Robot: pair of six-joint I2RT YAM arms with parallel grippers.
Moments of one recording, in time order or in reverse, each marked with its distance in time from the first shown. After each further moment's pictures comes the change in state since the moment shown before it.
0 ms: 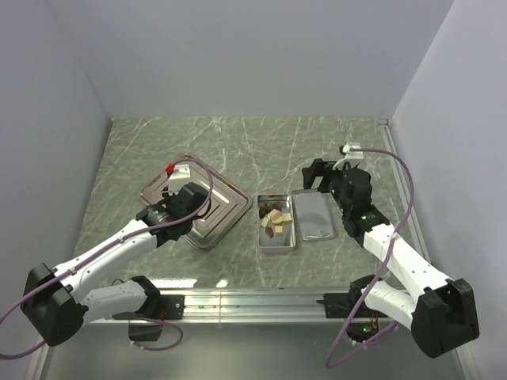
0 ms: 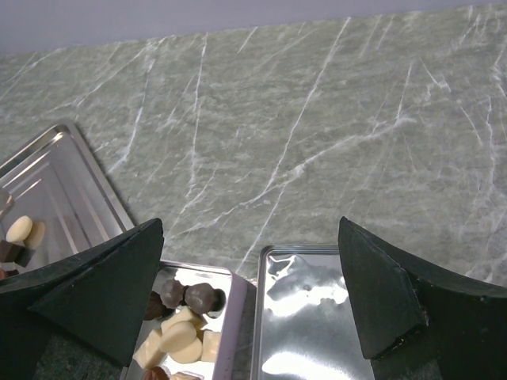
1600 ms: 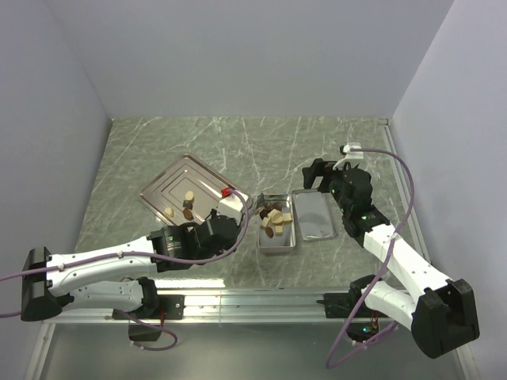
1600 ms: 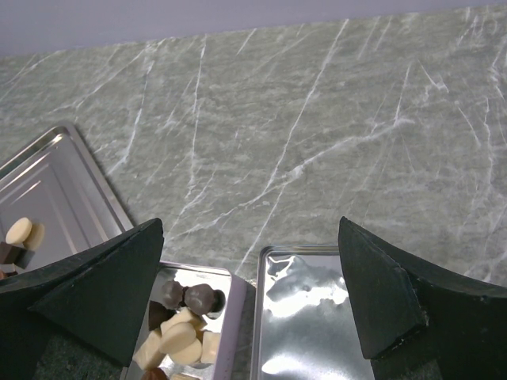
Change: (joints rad) left arm -0.527 -0.025 0.061 0.154 0.154 0.153; right arm 0.000 -0.003 0.000 0.000 0.005 0.000
